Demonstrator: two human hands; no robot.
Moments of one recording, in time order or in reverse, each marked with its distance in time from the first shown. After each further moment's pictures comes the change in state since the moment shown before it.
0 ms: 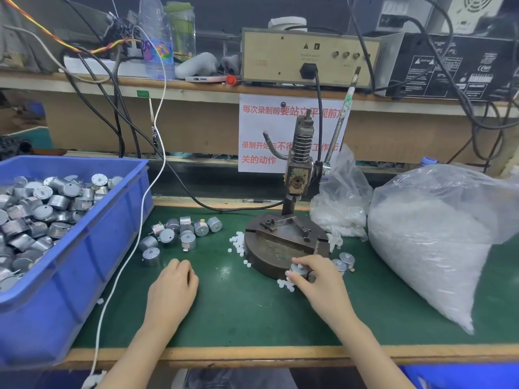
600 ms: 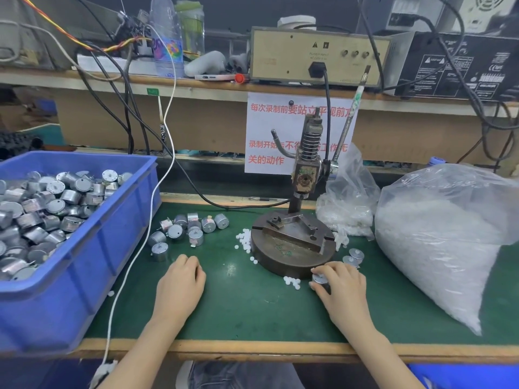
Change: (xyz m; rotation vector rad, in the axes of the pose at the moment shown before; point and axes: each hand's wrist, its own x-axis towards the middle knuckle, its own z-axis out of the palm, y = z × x) left_hand -0.001 -0.001 -0.001 0.001 -0.006 0.008; right_hand -0.016 0.022 -0.005 -0.476 0.086 -0.061
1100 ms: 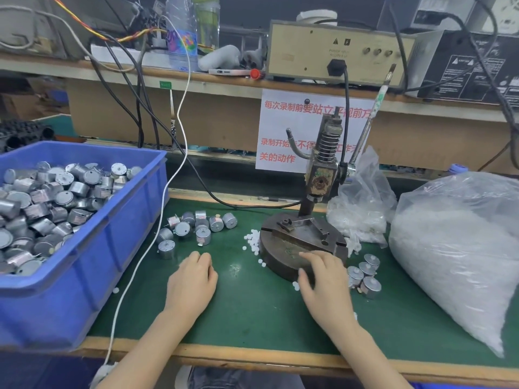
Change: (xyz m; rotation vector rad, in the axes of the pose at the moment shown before) left_hand 0.007 0.005 0.005 0.061 -0.049 0.016; right_hand 0.019 -0.046 0.011 0.173 0.158 -0.102
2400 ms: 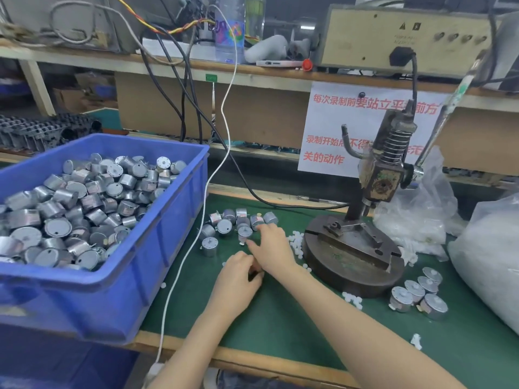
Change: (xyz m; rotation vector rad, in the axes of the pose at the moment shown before) left_hand 0.011 -0.015 0.005 -0.420 -0.085 0.112; right_hand 0.079 -0.113 0.127 0.120 -0.532 0.042
